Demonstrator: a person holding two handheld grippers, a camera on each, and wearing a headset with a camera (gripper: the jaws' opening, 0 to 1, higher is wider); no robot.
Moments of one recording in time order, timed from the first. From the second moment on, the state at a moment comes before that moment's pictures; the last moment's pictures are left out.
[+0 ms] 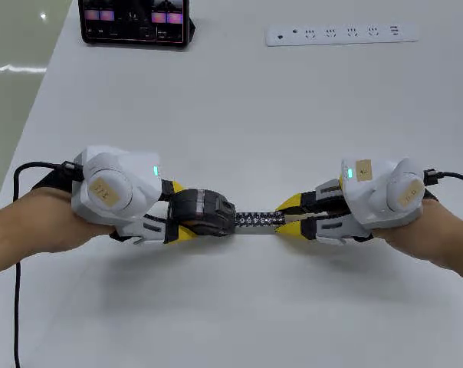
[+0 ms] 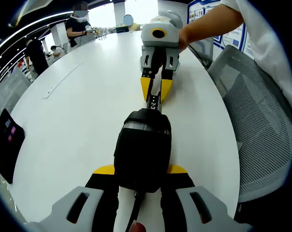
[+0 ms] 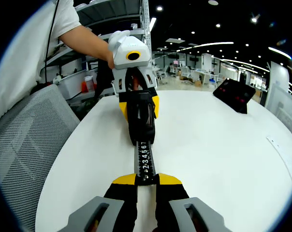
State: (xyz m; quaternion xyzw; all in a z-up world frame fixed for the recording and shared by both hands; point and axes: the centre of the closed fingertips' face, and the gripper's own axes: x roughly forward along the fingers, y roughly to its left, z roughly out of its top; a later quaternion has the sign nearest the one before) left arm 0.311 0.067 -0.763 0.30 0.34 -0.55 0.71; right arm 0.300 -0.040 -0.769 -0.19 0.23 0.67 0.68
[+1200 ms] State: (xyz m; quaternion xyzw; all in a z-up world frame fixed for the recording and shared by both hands) left arm 0.310 0.066 -0.762 0.30 0.34 -0.55 0.70; right arm 0.304 -0.086 -0.769 -0.22 0.24 0.65 0.69
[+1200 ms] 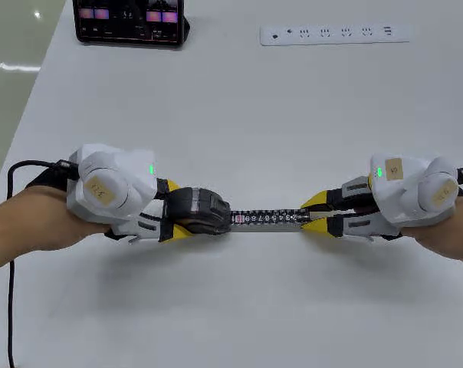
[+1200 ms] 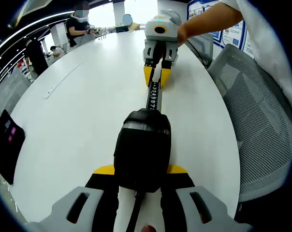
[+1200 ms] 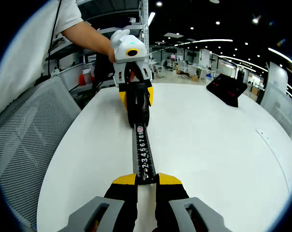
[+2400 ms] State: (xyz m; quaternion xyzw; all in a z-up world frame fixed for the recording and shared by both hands) left arm 0.310 0.065 -0.763 0.30 0.34 -0.55 0.70; right arm 0.308 -0.122 -0.773 -0.24 0.26 0.63 0.69
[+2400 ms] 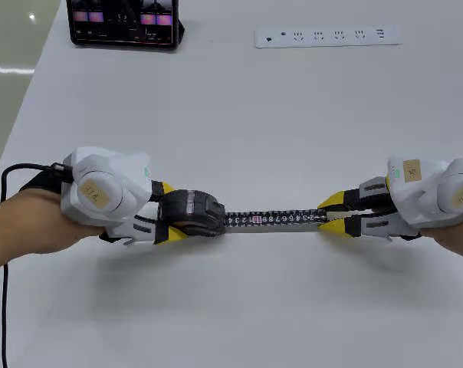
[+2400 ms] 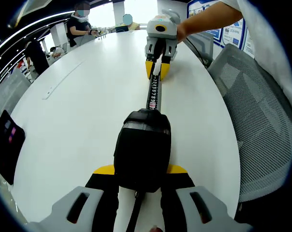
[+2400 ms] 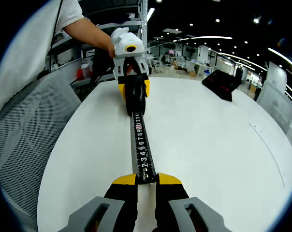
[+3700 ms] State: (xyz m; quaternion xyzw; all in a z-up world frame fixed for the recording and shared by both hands) left arm 0.310 0.065 -0.763 0.30 0.34 -0.55 0.70; right arm 0.308 -0.159 -0.772 -0.26 0.28 0.61 0.69
